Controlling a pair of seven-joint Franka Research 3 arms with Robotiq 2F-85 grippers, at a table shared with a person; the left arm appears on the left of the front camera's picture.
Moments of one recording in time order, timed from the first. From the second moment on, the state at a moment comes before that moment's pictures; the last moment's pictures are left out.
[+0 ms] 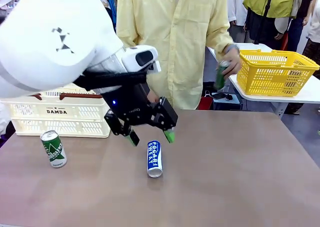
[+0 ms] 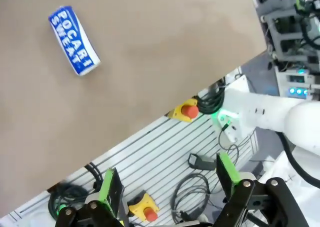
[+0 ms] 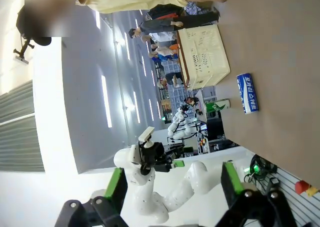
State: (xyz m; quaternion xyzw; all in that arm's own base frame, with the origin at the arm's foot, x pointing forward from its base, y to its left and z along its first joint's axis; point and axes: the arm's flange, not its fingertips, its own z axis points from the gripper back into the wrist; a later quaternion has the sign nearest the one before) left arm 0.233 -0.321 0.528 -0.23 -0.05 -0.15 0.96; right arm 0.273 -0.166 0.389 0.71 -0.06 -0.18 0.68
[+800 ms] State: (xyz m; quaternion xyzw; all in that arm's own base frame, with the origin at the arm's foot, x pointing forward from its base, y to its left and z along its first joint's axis) left arm 0.339 -0.377 0.443 -0.06 0.03 -0.16 0.98; right arm 0.273 -0.166 0.389 0.71 -0.06 -0.18 0.68
